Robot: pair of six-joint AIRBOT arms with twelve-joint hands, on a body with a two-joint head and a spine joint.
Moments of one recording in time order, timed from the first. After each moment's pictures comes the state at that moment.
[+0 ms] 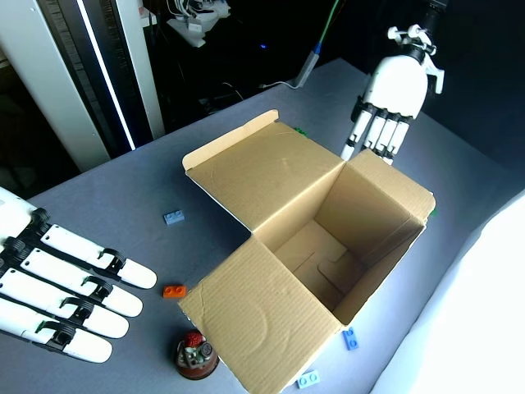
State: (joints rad) left arm 0.30 -0.94 1.63 1.77 -0.94 -0.50; right arm -0.43 -0.45 0.77 -0.06 0.41 -1.00
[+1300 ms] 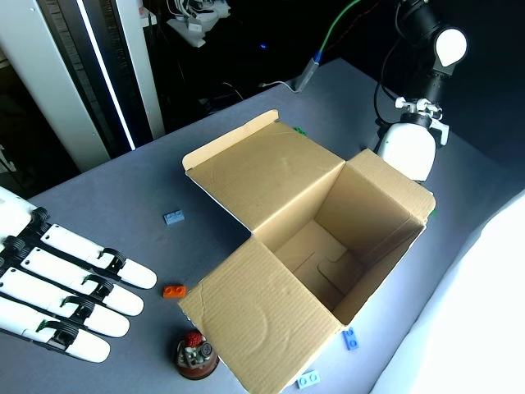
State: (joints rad) left arm 0.39 -1.31 2.05 1.71 -0.87 -0.48; right arm -0.43 -0.46 0.77 -0.06 0.41 -1.00
